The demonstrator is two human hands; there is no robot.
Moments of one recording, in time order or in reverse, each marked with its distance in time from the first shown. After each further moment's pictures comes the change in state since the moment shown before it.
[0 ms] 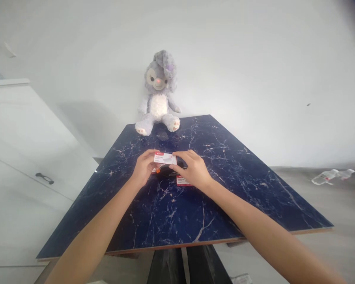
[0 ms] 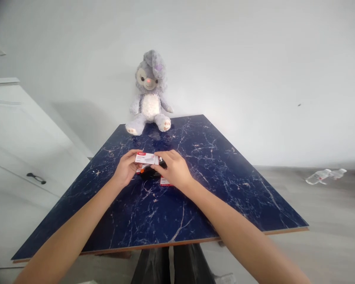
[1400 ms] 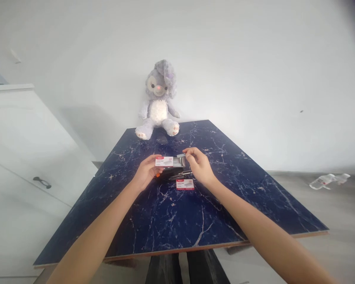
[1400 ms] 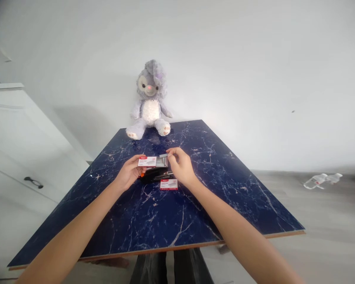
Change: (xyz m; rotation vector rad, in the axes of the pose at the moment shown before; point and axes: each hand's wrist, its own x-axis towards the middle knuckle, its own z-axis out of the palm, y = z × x) left_hand 0.000 -0.002 -0.002 -0.068 -0.120 -0.109; right_hand 0.013 0.011 -0.015 0.445 0.118 0.396
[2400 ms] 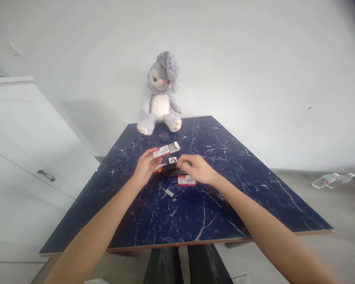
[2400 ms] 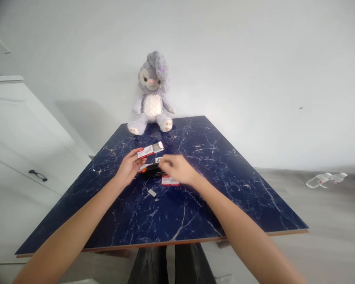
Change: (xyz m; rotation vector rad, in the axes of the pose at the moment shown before) left_hand 0.014 -0.011 -0.011 -0.053 0.233 0.041; right_hand -0.007 -0.011 -0.001 -0.056 -0.470 0.040
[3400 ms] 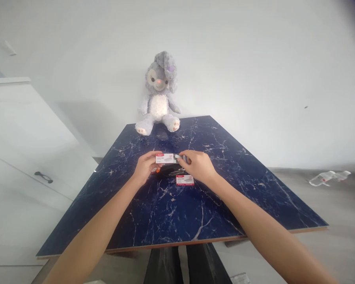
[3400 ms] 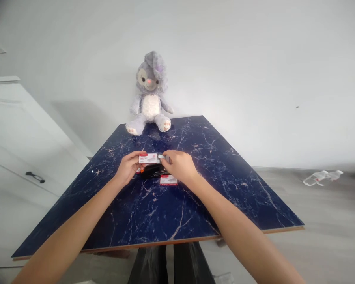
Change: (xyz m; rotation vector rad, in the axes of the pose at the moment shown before) left_hand -0.009 0.004 0.003 0.221 -0.126 0.045; right_hand 0.001 0.004 -0.004 -0.646 0.256 -0.056
